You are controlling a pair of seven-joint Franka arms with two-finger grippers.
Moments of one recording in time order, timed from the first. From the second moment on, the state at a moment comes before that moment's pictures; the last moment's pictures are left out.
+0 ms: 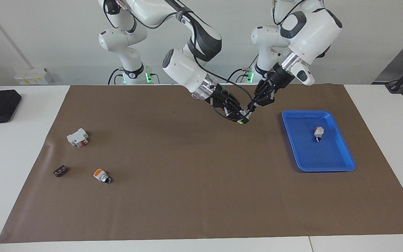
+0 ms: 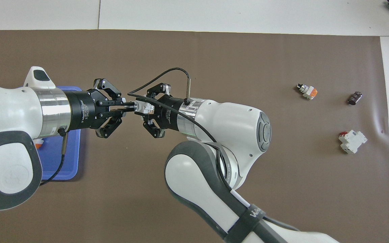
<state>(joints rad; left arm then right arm) -0.14 -0.14 -0.18 -1.99 -0.63 2.18 -1.44 0.54 0.31 0.16 -1.73 1.03 2.69 1.47</state>
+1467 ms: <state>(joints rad) -0.16 -0.14 -0.19 -2.00 -0.64 2.20 -1.47 0.56 0.32 0.17 -1.71 1.03 2.69 1.42</state>
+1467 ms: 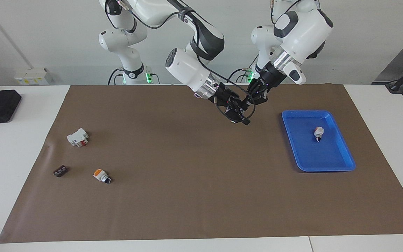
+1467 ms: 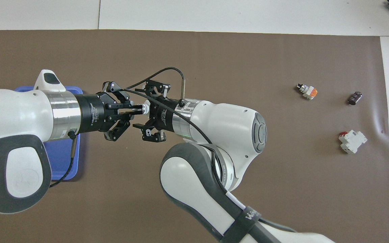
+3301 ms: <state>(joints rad) 0.33 -0.10 -0.17 -2.24 -0.17 2.17 0.04 0.03 0.18 0.16 -1.78 0.26 2.31 0.53</state>
